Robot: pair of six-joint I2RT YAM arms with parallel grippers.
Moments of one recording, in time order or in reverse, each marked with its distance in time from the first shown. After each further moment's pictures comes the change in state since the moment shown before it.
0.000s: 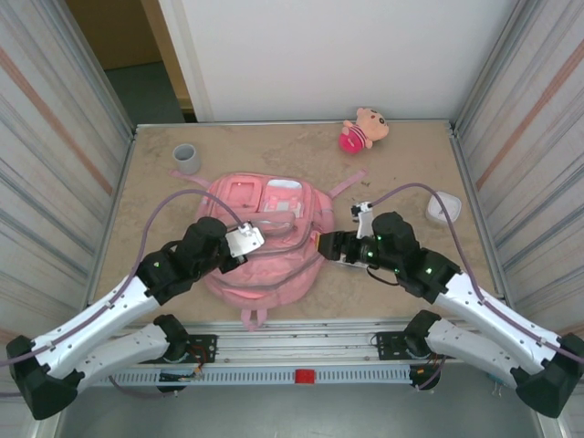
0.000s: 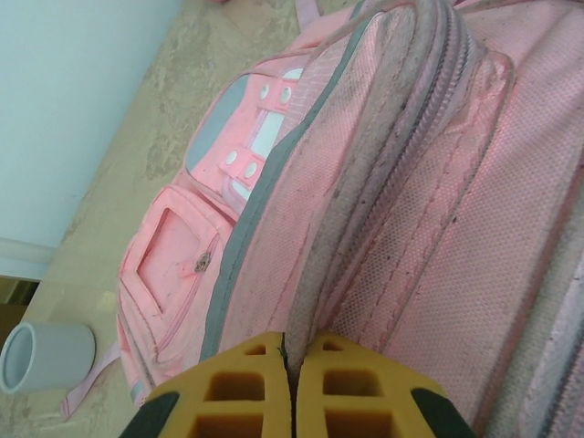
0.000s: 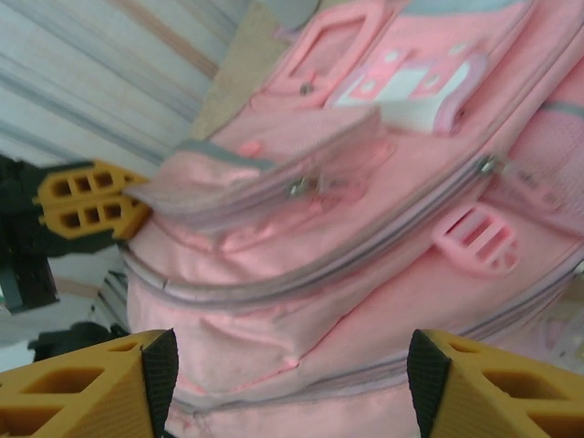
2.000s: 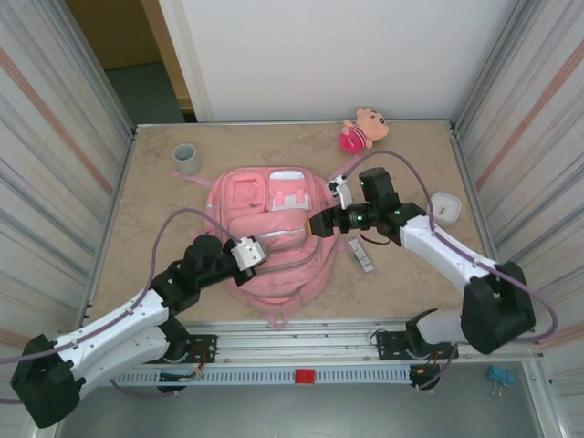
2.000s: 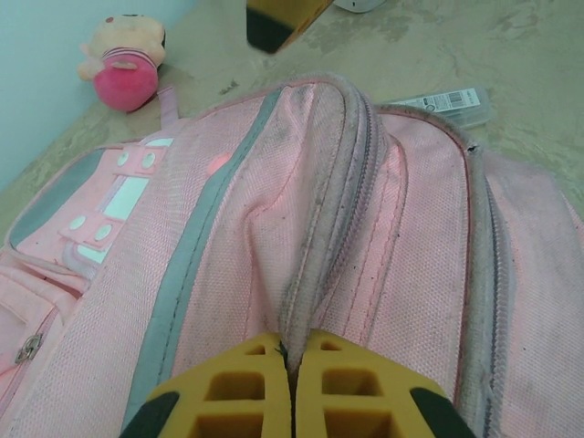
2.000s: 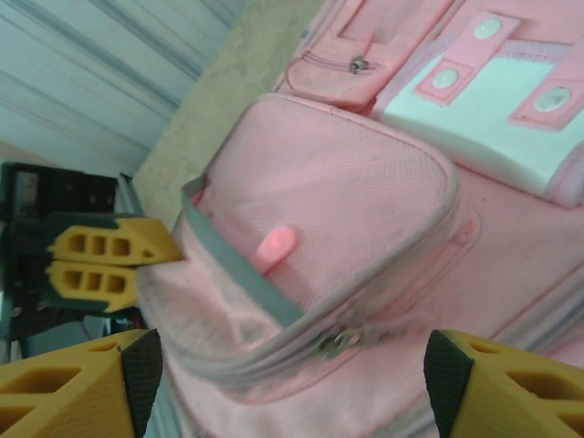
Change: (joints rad) left arm 0.050 -0.053 -0.378 0.545 0.399 -0.129; right arm -0.342 0.528 0.211 0.051 -0.601 -0.485
